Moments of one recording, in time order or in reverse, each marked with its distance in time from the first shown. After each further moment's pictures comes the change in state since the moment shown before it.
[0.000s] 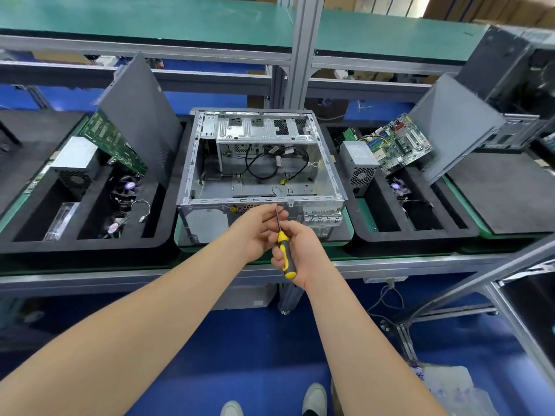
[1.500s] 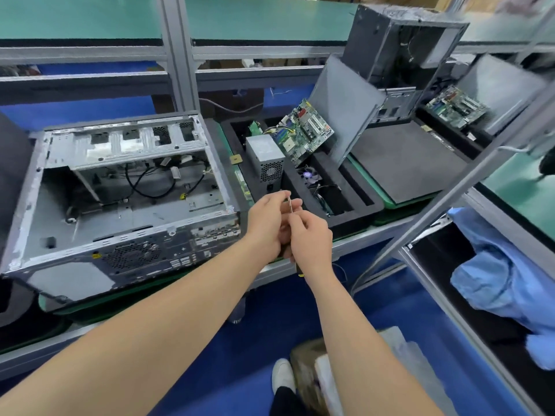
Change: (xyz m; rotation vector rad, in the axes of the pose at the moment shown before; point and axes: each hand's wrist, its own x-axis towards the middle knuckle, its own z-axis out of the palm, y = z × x) left_hand 0.062 -0.076 0.221 0.083 -0.097 0.120; right_hand -0.046 -0.103 -0.153 -0.755 0.751 -0.624
